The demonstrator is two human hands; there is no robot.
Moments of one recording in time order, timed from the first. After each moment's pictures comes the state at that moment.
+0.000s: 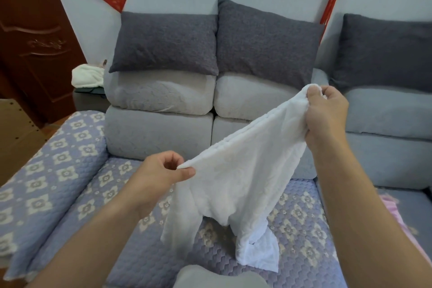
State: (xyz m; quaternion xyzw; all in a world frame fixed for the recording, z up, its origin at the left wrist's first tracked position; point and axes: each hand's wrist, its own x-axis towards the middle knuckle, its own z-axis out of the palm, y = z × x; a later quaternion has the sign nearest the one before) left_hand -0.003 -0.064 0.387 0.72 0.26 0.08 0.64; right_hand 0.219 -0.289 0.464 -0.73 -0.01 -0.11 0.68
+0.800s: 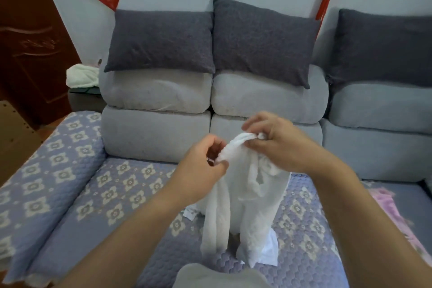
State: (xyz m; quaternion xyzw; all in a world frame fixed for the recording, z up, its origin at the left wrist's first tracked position) left_hand 0.036 -0.119 0.397 0.82 0.11 0.14 0.54; right_hand 0.148 -0.281 0.466 -0.86 -0.41 0.09 0.29
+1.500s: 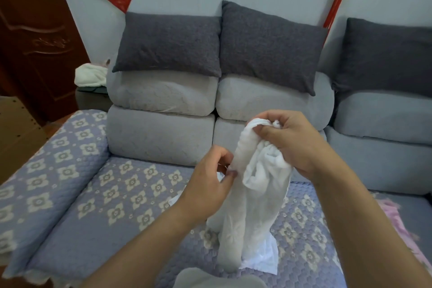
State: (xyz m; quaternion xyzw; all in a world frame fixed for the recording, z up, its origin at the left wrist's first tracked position) left_hand 0.031 -0.135 0.369 0.83 0.05 0.25 0.50; right_hand 0.143 -0.277 0.475 -0.77 -0.27 0.15 0.56
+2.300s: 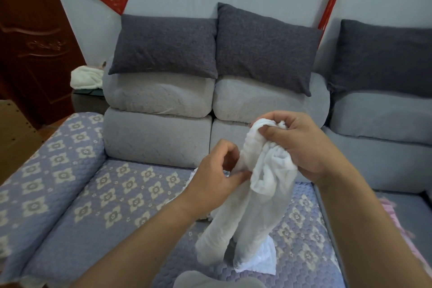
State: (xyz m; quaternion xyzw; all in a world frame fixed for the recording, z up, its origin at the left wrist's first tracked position) left_hand 0.043 -0.143 0.386 0.80 0.00 0.21 0.57; right_hand 0.142 -0.294 0.480 -0.74 -0.26 0.18 0.60
